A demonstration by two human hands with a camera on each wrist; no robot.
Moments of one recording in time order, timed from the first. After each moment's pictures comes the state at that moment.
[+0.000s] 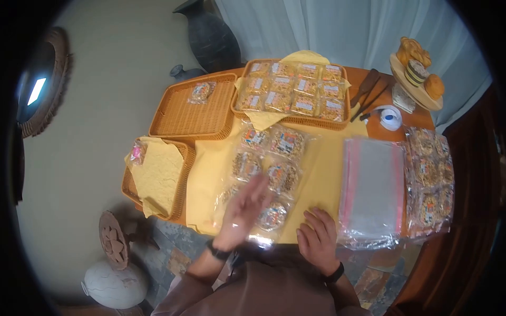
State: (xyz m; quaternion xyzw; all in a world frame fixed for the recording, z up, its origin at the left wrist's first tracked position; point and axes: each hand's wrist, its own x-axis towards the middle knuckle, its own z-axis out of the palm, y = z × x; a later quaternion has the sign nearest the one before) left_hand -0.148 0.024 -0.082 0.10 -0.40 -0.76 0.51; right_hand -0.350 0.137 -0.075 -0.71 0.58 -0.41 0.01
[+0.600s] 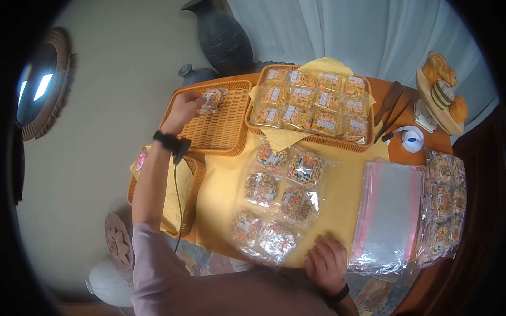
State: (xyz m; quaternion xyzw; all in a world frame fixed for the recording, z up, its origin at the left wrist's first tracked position) left_hand -0.044 -0.312 0.022 0.59 -0.69 -0.30 0.30; right_hand -0.343 0.128 -0.068 -0.72 0.60 -0.34 -0.02
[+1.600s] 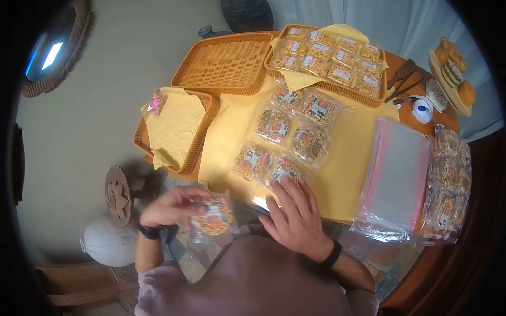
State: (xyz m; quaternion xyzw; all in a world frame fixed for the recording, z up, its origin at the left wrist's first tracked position) left_hand 0.021 0.063 0.056 0.54 -0.51 -0.67 0.06; right_hand -0.291 0.120 -0.029 -0.83 0.44 -0.34 0.02
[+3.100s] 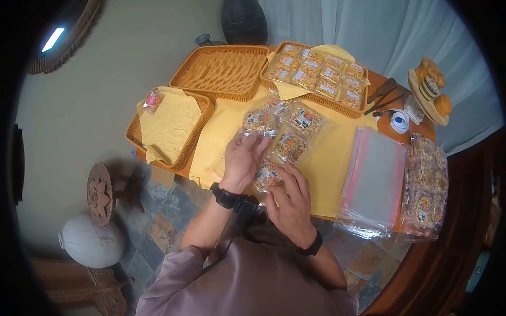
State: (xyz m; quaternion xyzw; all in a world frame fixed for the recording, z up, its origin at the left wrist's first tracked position) left_hand -0.152 -0.010 -0.067 0.34 -0.22 -0.68 0.61; right_hand -0.287 0.108 -0.043 -0.75 0.49 -0.44 0.05
